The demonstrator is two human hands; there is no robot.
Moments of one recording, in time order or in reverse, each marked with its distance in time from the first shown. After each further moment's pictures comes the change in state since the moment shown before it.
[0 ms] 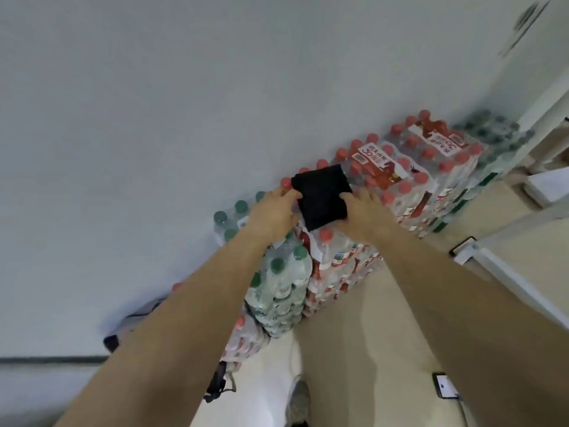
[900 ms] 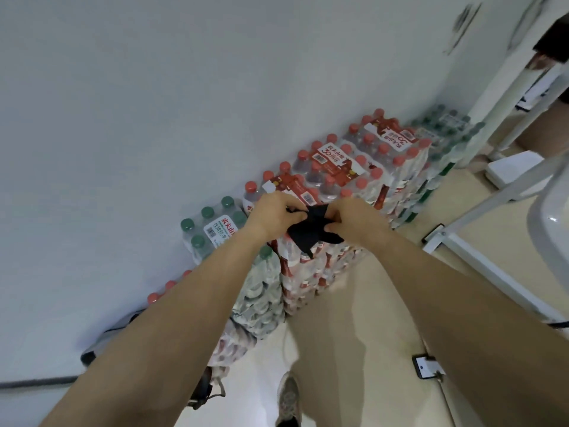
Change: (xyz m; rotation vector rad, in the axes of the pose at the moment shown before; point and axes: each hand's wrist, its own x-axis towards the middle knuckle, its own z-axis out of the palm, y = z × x) left_hand 0.001 0.088 -0.013 -0.375 -0.030 0.061; right_hand -0.047 0.050 -0.030 0.171 0.047 -0.066
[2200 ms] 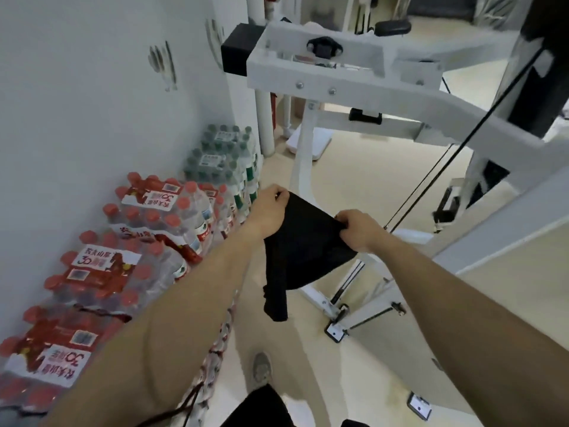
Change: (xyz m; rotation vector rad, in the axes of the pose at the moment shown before) left_hand 0.163 0.356 0.261 -0.209 -0.377 0.298; right_hand -0.208 0.345 -0.127 0.329 0.218 0.807
